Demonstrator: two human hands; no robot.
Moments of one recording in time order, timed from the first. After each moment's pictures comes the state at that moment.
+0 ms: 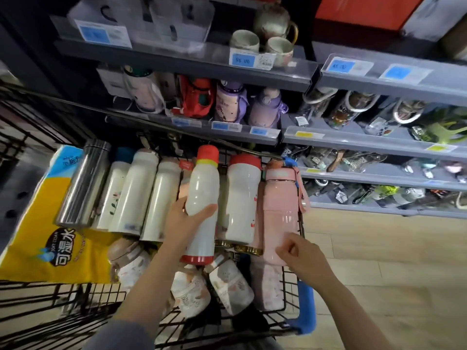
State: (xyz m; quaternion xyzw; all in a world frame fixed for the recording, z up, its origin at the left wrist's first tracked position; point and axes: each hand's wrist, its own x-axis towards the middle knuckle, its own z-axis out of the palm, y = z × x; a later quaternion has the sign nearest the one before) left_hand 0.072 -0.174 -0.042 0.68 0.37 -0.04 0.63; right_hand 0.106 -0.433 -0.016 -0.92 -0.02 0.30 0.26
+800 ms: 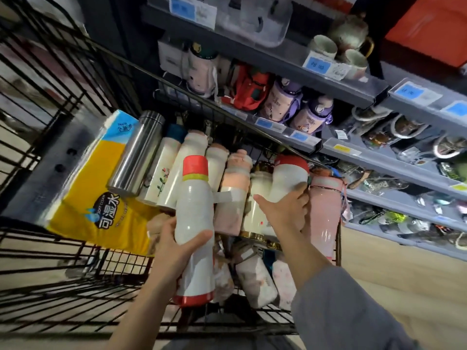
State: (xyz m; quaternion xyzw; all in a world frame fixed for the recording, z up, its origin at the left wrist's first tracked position) left_hand -0.048 -0.120 -0.035 0.55 0.42 0.03 0.72; right_hand 0.137 -0.257 -0.041 -0.96 0.13 0.16 0.18
